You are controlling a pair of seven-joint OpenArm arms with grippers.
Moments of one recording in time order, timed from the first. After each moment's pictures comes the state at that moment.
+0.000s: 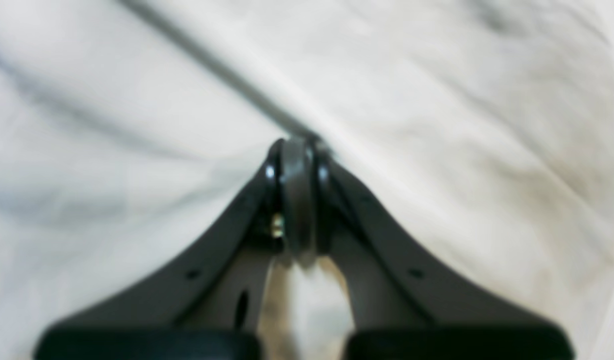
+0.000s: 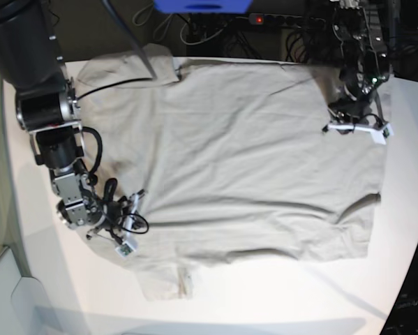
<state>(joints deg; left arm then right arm) 16.9 -7.3 -17.3 96.0 -33.9 13.0 36.4 39.4 11.9 -13.5 26.1 -8.0 34.1 -10.4</state>
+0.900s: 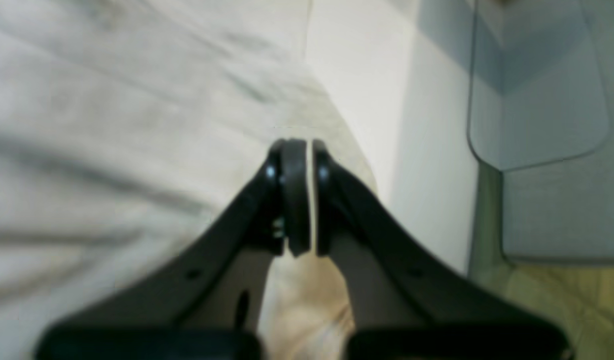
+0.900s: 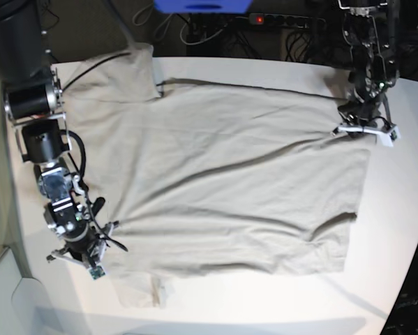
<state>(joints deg) 13.3 -11.1 -17.7 84.7 -34.9 10.9 29.7 34.4 17.1 -17.8 44.6 -8.9 8.6 -14.0</state>
